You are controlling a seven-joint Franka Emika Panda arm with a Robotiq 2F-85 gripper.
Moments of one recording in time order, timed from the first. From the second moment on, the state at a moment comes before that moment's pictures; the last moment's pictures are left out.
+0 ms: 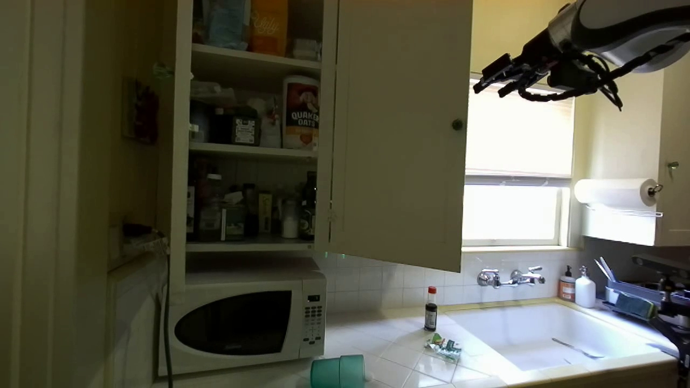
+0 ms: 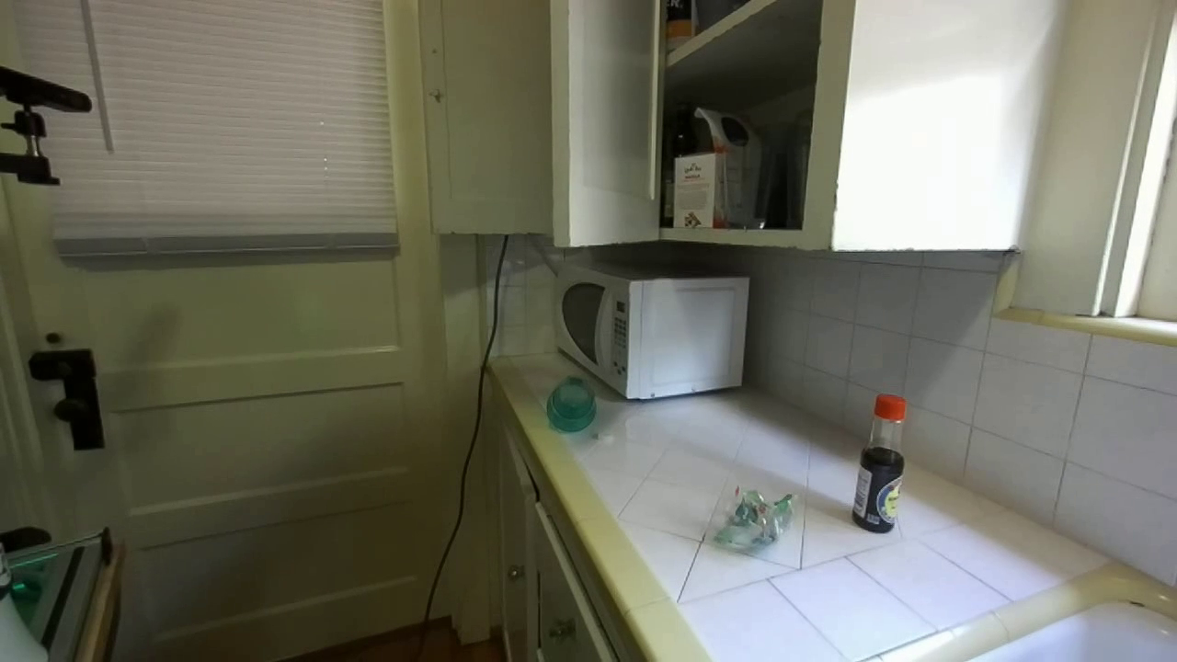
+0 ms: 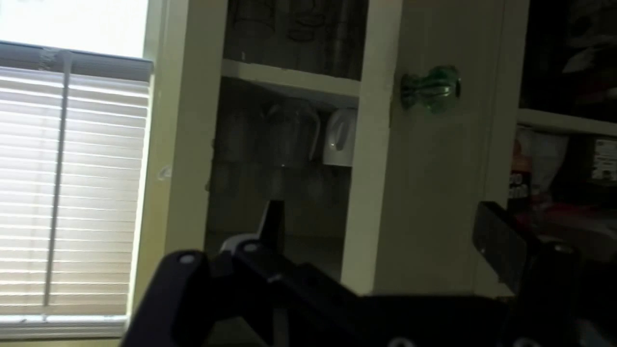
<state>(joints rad) 0.04 -0.65 -0.22 -1.88 -0.05 2.50 -0.21</state>
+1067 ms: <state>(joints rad) 0.36 -0.65 -0.45 -1.81 0.22 2.45 -0.75</state>
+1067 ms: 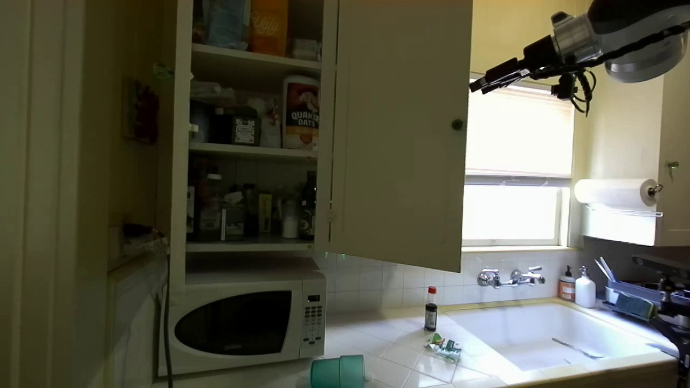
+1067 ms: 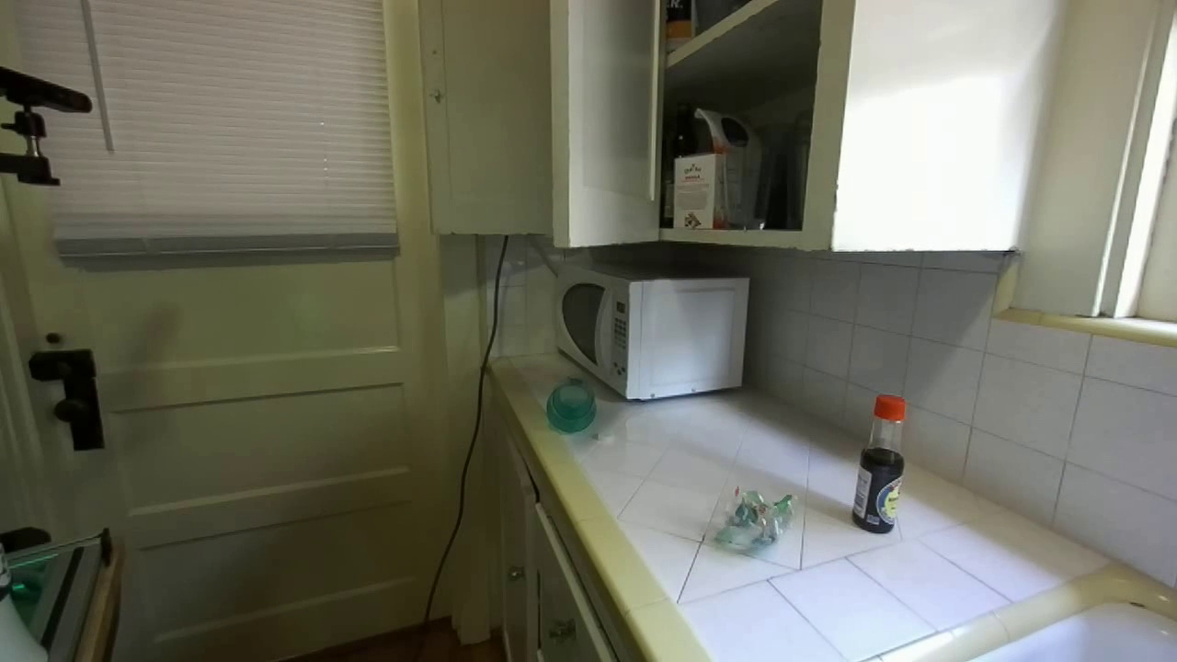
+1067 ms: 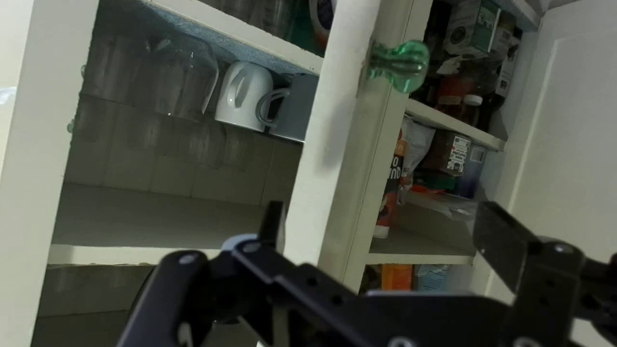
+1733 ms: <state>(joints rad) 0.39 -0.58 -0.53 -1.73 0.37 2.38 -0.81</state>
